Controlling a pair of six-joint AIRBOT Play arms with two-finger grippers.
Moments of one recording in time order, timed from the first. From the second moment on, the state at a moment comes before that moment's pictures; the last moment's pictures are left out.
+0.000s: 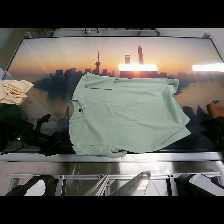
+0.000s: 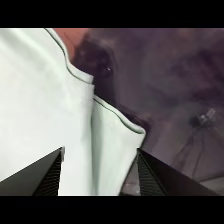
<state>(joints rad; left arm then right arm) 0.30 -1.10 0.49 -2.19 1.44 1.88 -1.00 -1.20 0.66 -0.80 1.29 1.16</state>
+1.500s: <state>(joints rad) 0.19 -1.25 0.54 -2.43 1.31 2.04 -0.98 -1.34 0.66 -0.80 1.30 1.02</state>
